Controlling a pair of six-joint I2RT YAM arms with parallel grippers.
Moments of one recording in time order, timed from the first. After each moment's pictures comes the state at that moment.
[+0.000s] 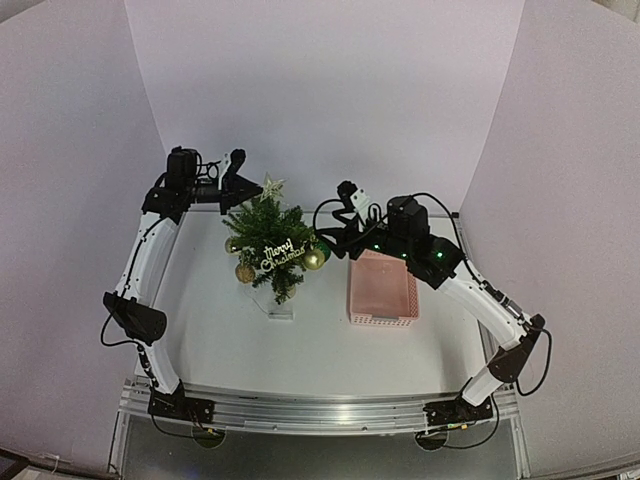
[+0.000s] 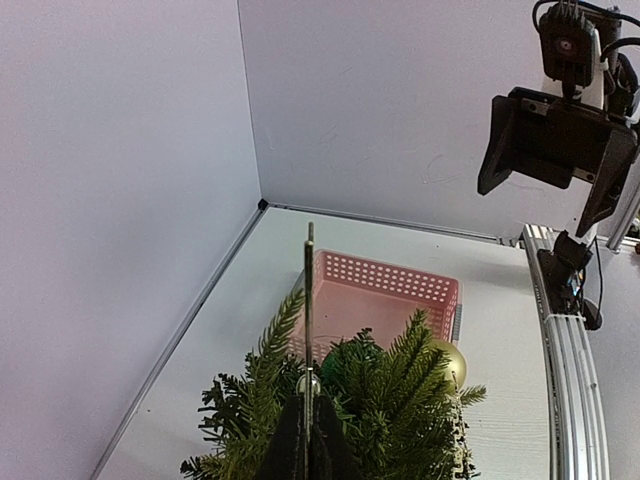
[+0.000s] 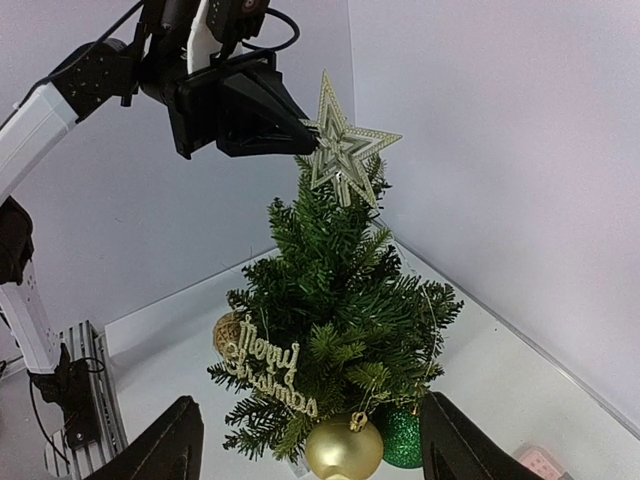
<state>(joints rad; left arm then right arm) -0.29 1.89 2.28 -0.77 1.00 0.40 0.80 1.63 1.82 -0.40 -0.21 0.03</state>
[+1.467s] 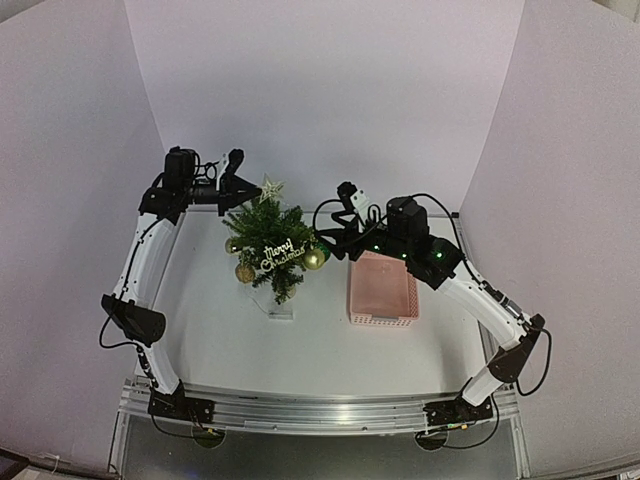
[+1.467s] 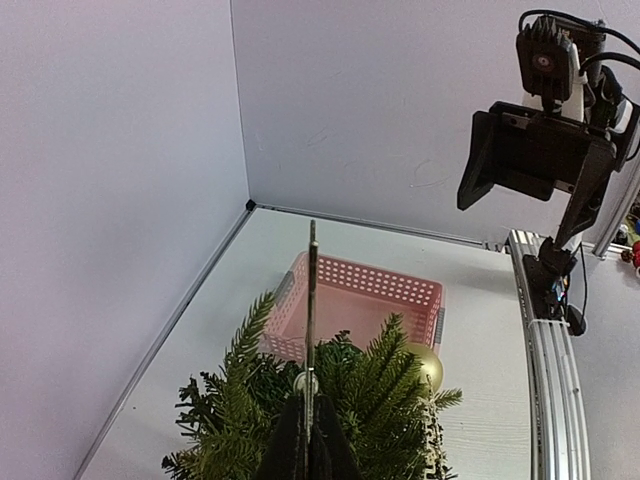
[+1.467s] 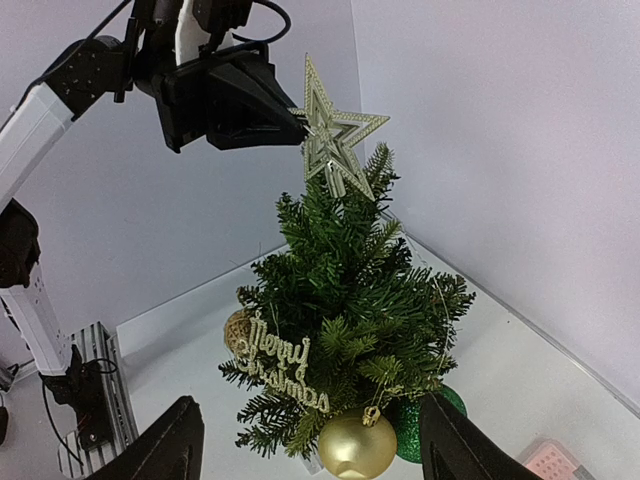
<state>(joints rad) -0.29 1.88 2.29 -0.82 1.02 0.38 0.80 1.62 1.81 -0.40 -0.23 0.06</state>
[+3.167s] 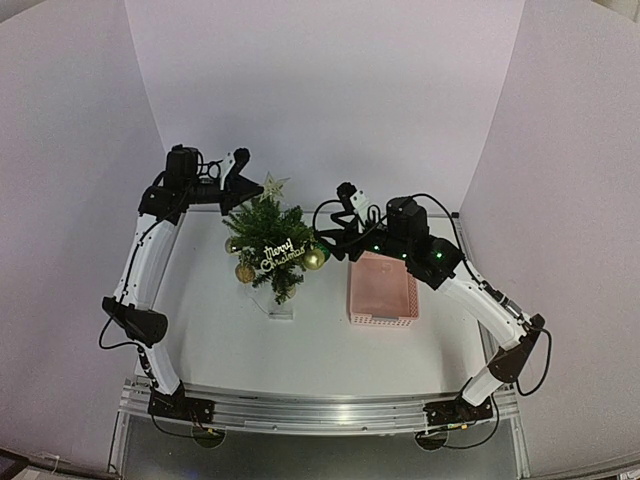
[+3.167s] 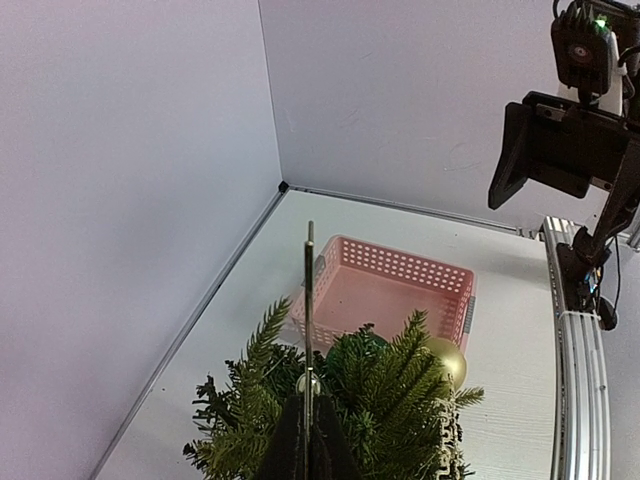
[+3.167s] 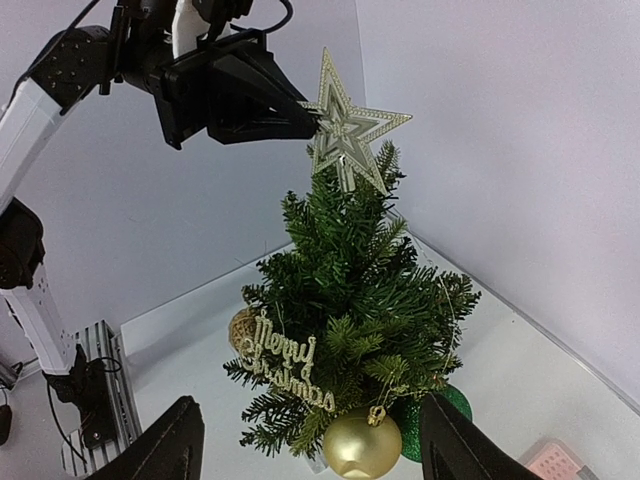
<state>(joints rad) -0.33 1.88 2.36 -0.89 0.86 0.41 0.80 1.62 1.81 -0.40 -0.24 0.07</state>
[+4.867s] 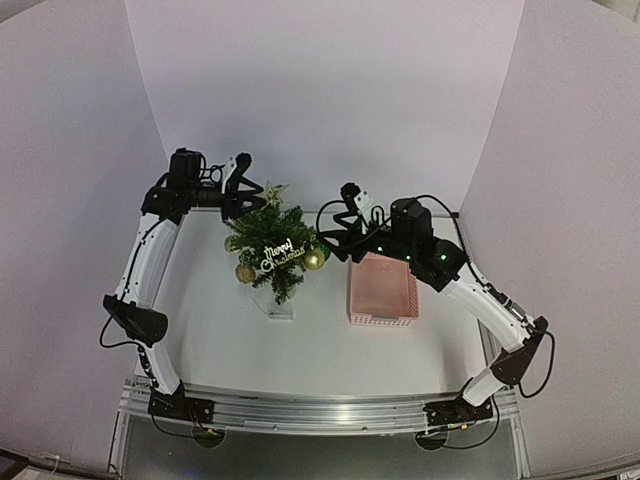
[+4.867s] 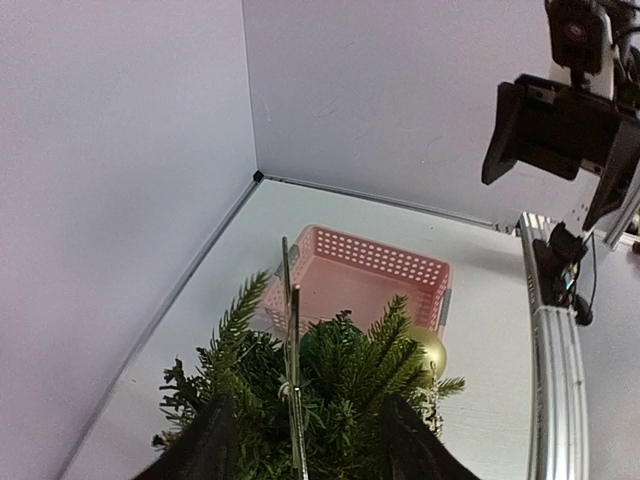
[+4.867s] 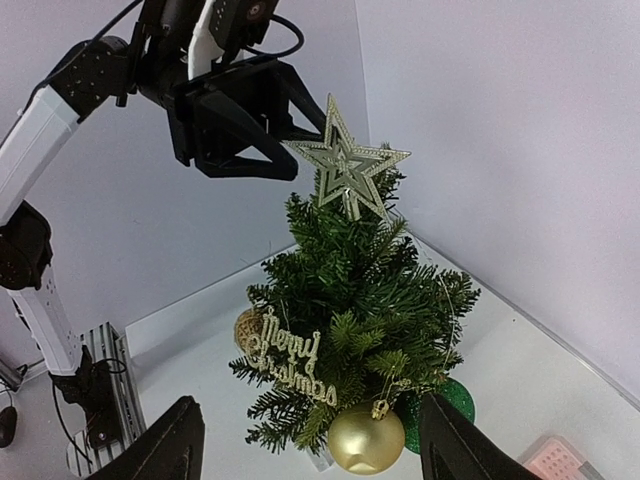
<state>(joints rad) -0.33 1.89 2.33 -0.92 0.92 0.41 0.80 1.60 1.79 -0.40 -0.24 0.08</state>
